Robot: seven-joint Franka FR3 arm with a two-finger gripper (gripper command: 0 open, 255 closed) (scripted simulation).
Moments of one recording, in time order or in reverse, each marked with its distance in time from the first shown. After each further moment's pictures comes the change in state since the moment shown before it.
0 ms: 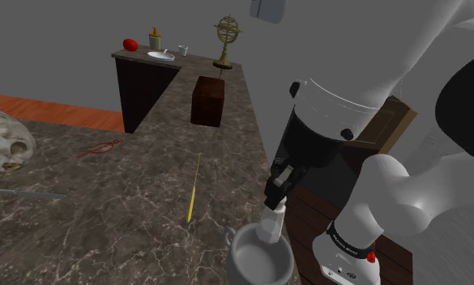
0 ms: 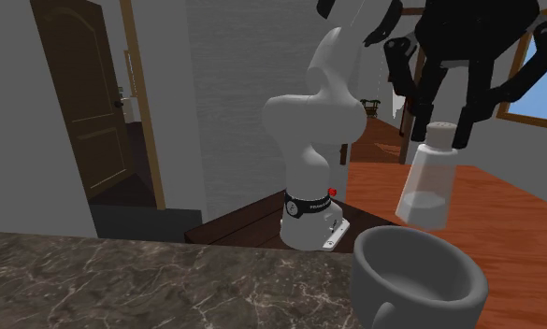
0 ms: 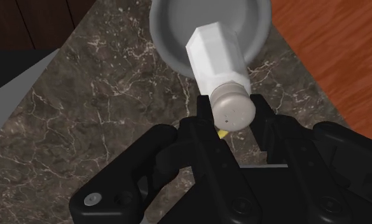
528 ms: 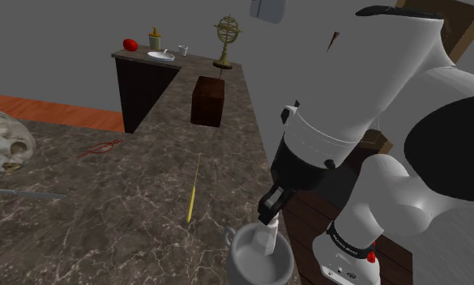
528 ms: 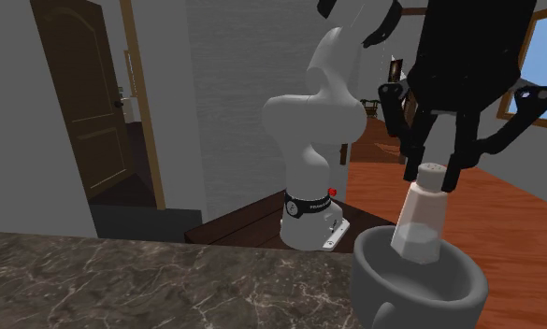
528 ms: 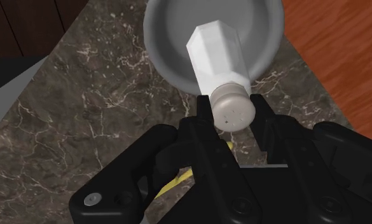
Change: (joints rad) arm 0.013 0.000 0.040 -0.105 0.034 0.106 0.000
